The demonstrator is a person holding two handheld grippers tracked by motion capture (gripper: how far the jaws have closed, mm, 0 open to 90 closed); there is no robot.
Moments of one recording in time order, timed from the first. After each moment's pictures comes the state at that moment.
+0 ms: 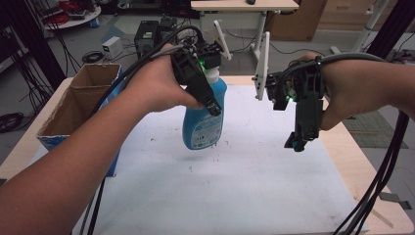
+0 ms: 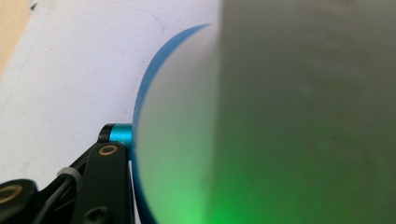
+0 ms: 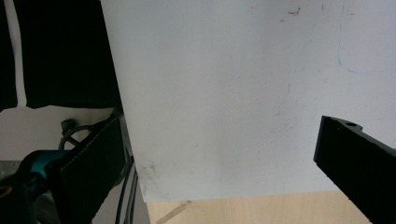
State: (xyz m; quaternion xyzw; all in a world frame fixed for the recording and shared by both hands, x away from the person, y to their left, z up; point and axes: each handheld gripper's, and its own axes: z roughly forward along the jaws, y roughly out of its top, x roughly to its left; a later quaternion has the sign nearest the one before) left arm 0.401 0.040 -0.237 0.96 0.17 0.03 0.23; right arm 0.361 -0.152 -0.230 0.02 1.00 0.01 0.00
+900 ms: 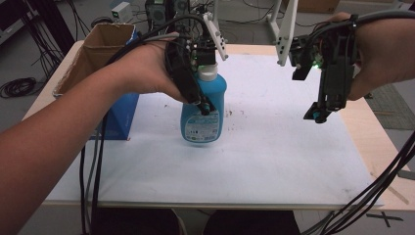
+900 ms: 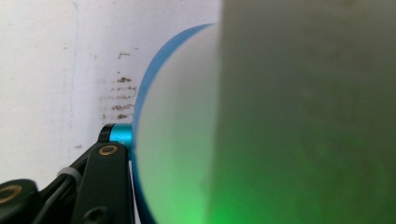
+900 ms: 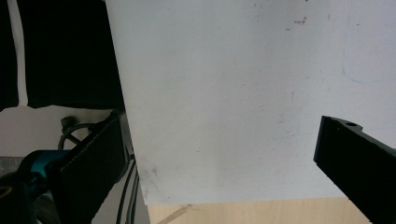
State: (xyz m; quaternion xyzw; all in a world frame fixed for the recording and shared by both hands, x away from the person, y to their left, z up) left arm 0.382 0.084 -0.283 0.97 0.01 -0.03 0.25; right arm 0.357 -0.140 -0.233 0.01 1.00 0.00 0.00
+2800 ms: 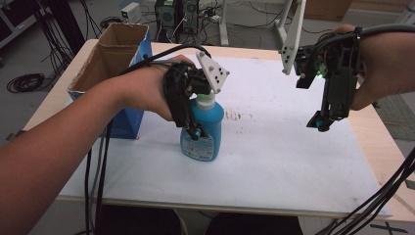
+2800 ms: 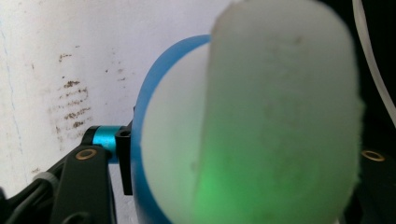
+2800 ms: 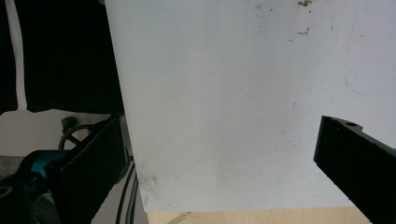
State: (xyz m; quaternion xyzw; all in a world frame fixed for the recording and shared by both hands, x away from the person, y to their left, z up) left arm 0.365 0.106 -0.312 0.96 -0.10 -0.05 0.25; right arm 0.358 -0.126 -0.239 0.00 1.00 0.00 0.00
